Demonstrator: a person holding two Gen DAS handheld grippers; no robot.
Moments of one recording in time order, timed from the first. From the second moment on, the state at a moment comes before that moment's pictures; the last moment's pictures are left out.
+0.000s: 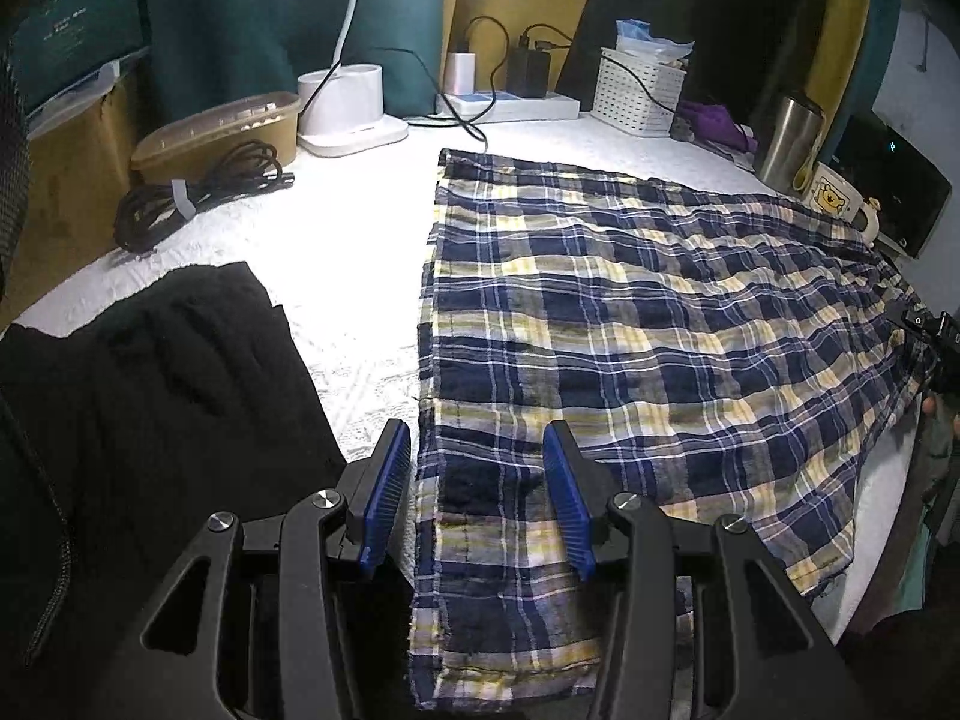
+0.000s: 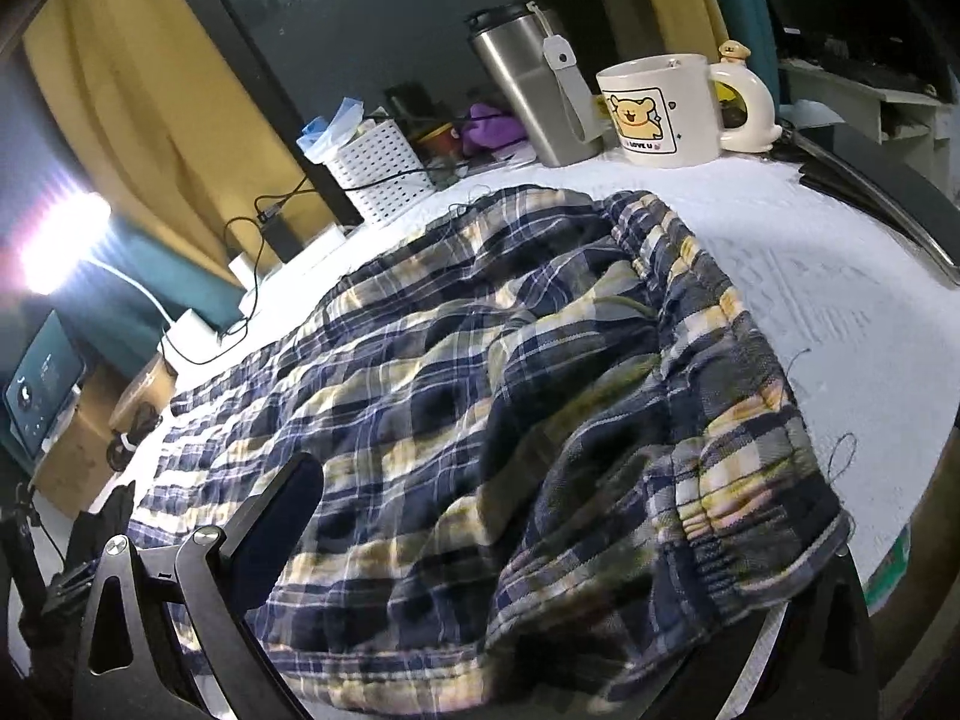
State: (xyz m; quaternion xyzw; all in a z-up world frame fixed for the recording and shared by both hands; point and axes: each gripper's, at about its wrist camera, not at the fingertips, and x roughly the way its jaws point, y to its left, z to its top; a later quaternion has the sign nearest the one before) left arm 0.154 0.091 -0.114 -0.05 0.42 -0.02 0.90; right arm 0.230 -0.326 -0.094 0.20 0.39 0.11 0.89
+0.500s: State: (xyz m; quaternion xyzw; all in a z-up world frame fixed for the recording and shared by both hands) left arm 0.153 0.087 -0.113 -0.03 0.42 -0.02 0.90; right arm 0.235 -0.335 -0.098 0.20 0.39 0.10 0.89
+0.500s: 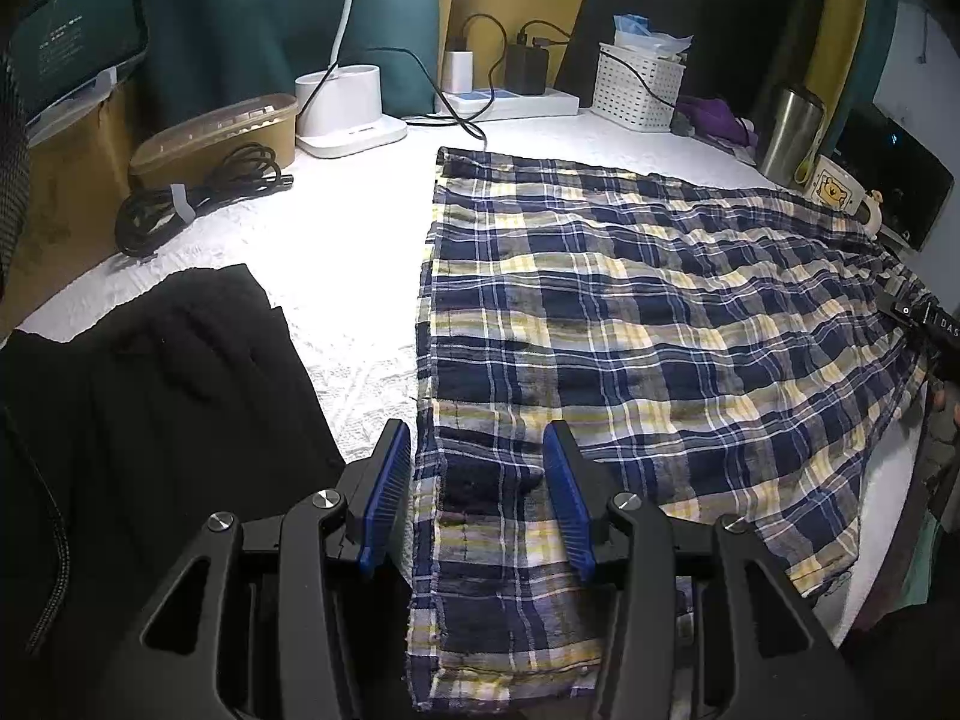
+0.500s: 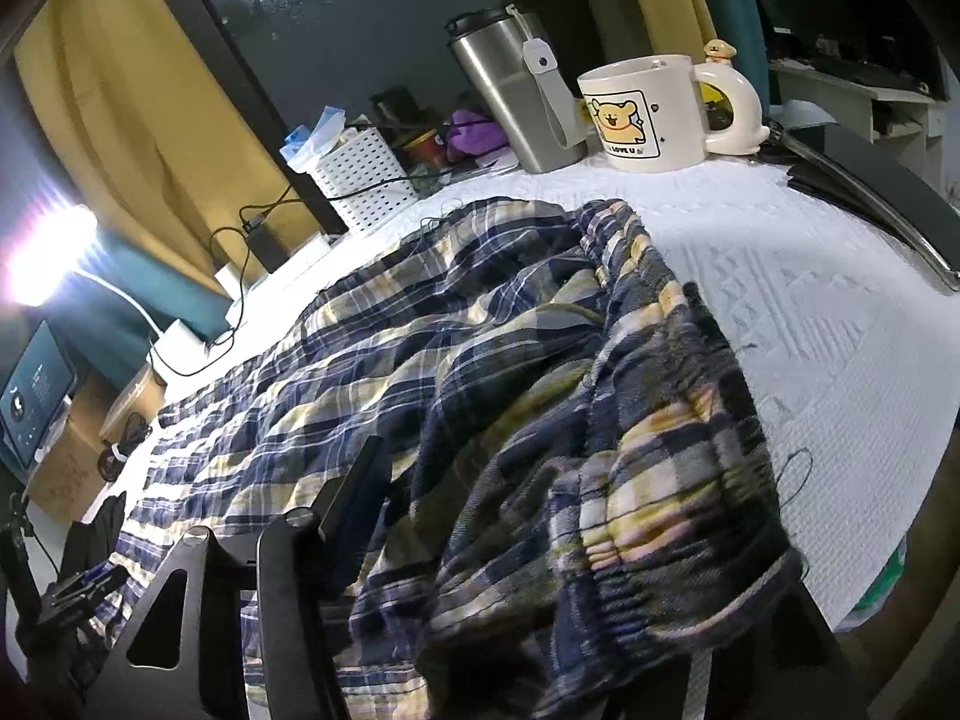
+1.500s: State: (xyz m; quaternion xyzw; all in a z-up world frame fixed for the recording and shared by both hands) left arm 0.195 0.073 -0.113 -0.03 0.43 -0.05 0.90; right arm 0.248 -0.406 -0.089 0.18 0.36 0.06 0.91
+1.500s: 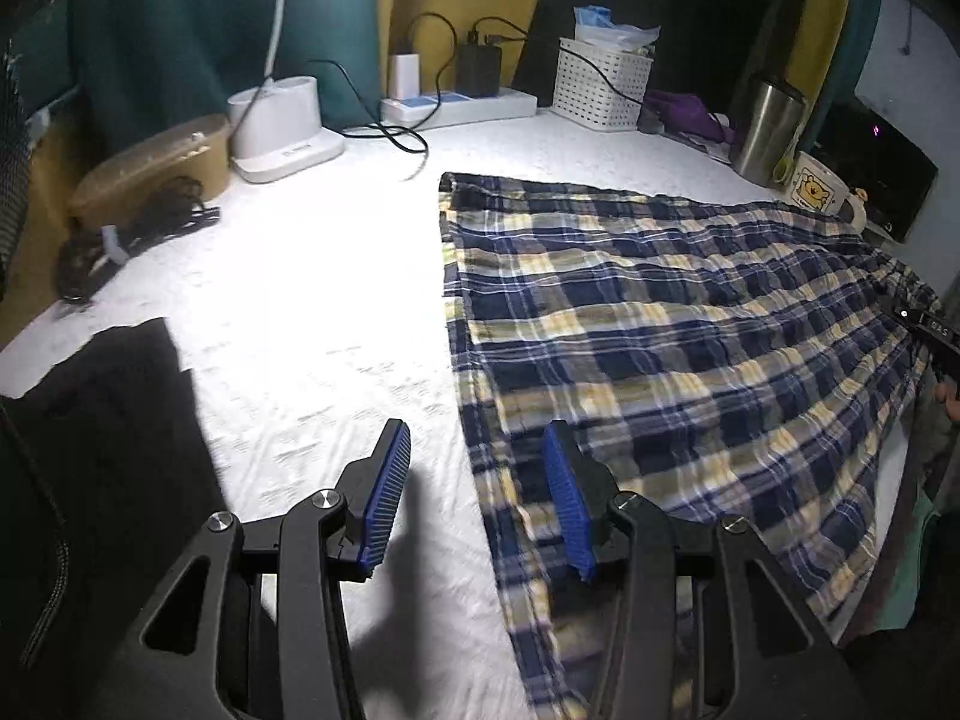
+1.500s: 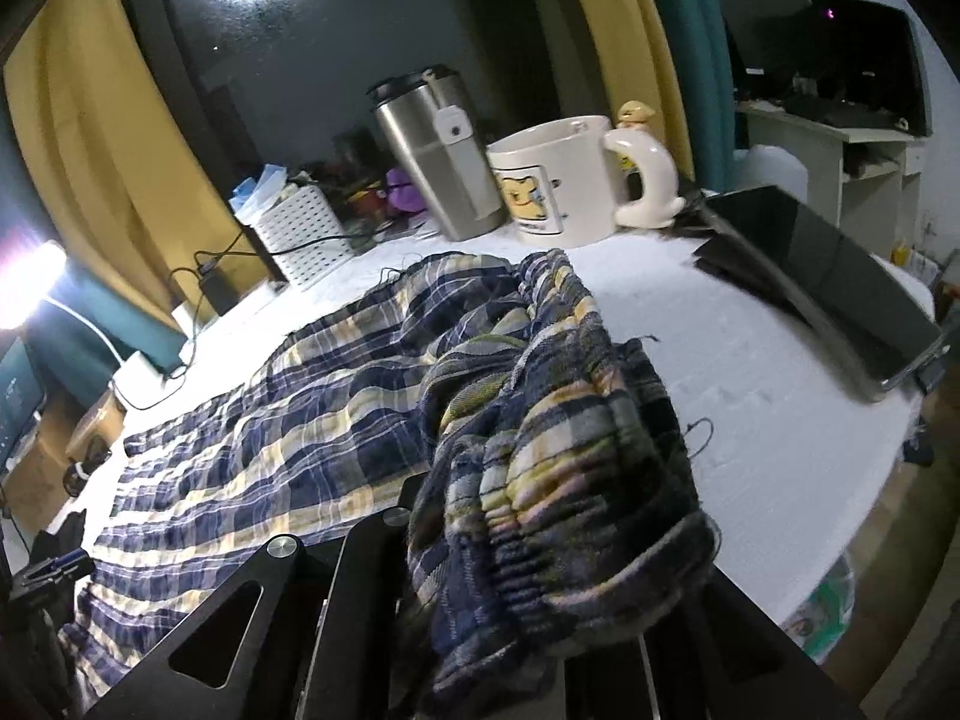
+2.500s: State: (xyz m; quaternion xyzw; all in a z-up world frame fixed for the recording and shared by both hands) left arm 0.194 0.083 -0.104 -0.03 0.41 -0.06 0.91; right arm 0.238 -0.388 -0.054 0.16 0.33 0.08 0.93
